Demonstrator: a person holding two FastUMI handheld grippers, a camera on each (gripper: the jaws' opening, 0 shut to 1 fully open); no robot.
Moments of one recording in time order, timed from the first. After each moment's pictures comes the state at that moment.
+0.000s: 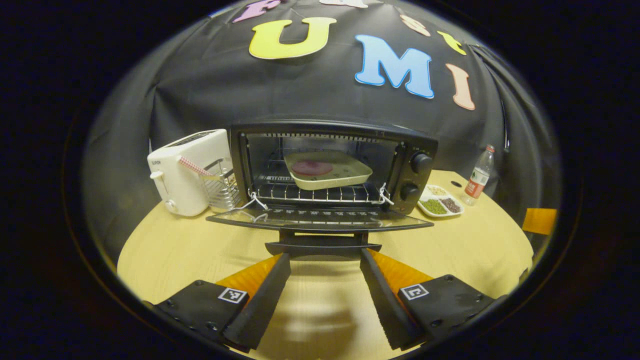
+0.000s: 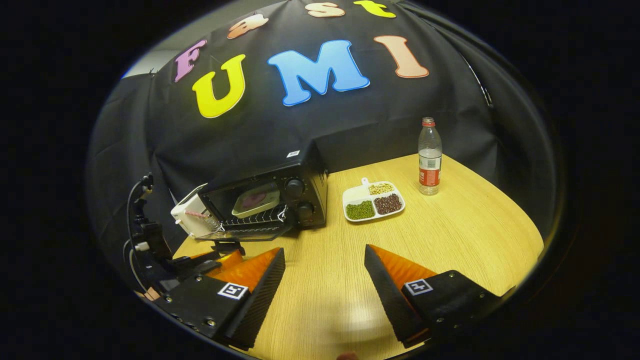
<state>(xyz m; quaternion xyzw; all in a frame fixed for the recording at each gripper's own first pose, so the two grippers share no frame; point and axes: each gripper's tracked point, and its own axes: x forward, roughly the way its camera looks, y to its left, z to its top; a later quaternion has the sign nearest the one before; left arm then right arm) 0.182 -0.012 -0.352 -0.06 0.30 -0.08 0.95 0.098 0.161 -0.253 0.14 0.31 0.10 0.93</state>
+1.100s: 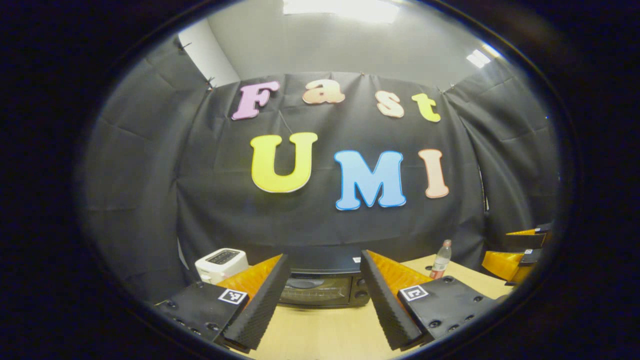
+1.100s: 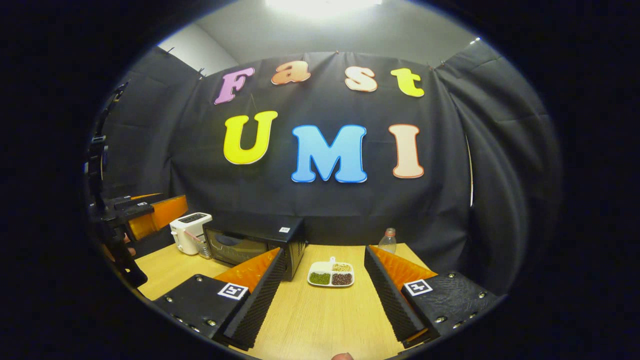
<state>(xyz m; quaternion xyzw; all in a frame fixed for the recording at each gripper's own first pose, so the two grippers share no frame) 0.060 -0.041 -0.032 -0.03 0.01 -0.03 1.00 0.052 0.061 -0.076 0.00 0.09 0.10 0.99</state>
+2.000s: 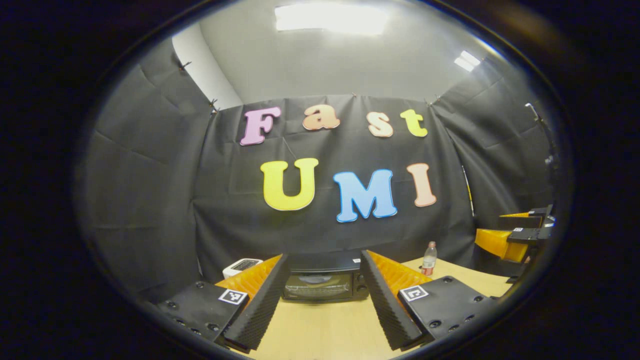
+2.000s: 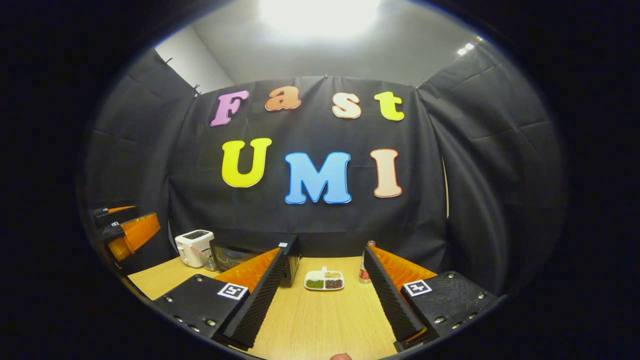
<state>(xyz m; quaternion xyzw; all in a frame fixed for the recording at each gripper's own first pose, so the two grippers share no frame) -0.030 -0.011 0.008 -0.01 -0.03 -0.04 1.00 -0.022 0.059 -0.023 0.02 0.04 0.05 1.00</state>
